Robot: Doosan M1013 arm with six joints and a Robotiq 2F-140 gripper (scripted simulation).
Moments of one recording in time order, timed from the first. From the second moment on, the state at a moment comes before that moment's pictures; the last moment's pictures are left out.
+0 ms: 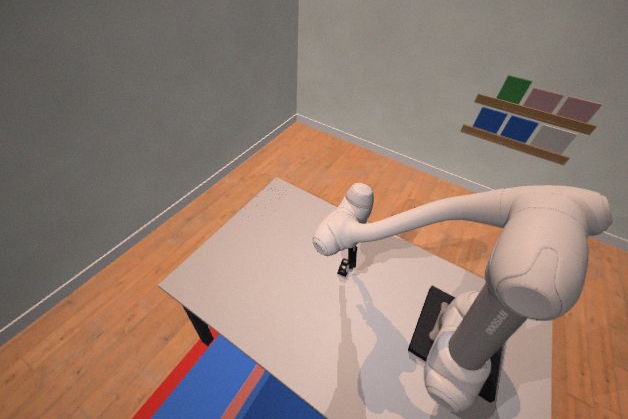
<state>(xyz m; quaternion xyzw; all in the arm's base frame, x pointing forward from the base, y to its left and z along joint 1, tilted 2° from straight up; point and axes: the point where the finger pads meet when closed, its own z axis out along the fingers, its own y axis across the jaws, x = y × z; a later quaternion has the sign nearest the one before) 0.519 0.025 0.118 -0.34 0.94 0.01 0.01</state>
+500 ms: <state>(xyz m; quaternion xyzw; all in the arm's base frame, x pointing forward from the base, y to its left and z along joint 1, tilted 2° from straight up) 0.520 0.026 0.112 -0.58 0.82 0.00 0.01</state>
